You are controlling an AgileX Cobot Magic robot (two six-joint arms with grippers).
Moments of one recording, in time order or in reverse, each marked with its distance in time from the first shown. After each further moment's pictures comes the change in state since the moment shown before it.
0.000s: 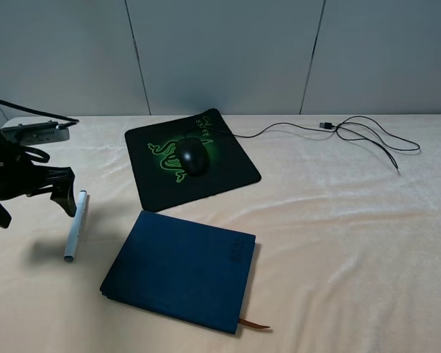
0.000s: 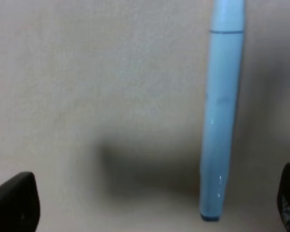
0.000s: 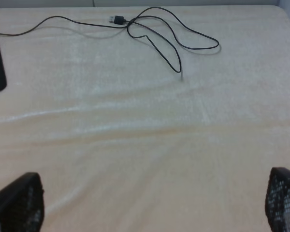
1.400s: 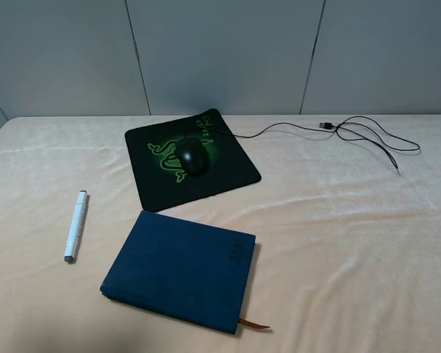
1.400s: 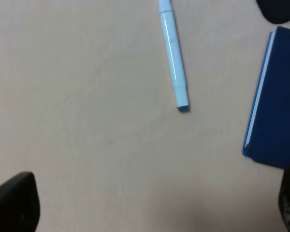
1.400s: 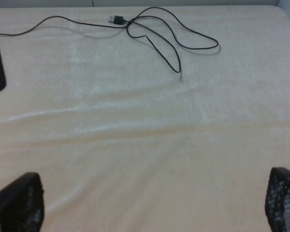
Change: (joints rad) left arm 0.000 -0.805 0.031 0.003 0.406 0.121; right arm 0.000 0.000 0.000 -0.002 0.000 0.000
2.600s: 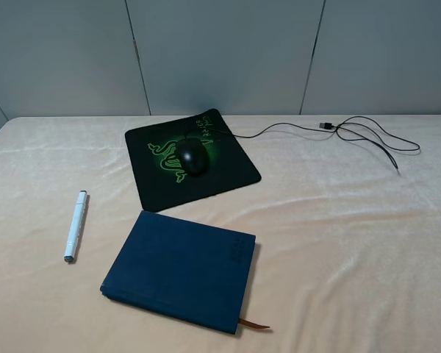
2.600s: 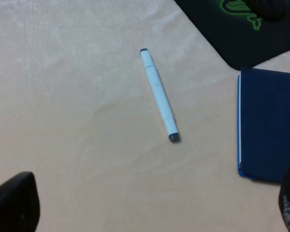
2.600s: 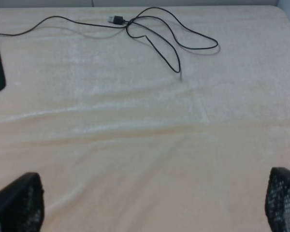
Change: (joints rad) left arm 0.000 -0.893 0.330 -0.028 0.025 0.113; right arm 0.000 0.000 0.000 -0.001 0.000 0.000
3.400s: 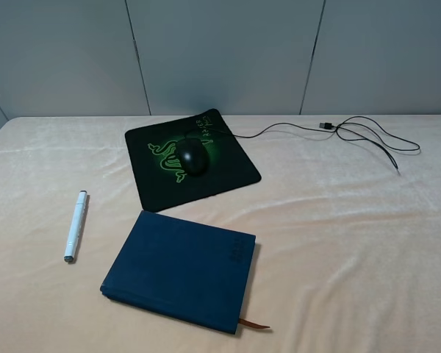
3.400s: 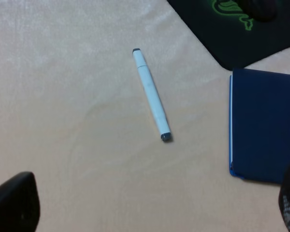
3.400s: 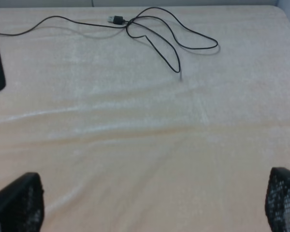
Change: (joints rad) left arm 0.000 0.000 0.000 -0.023 0.001 -0.002; right arm 0.000 0.000 0.000 0.000 0.001 0.000
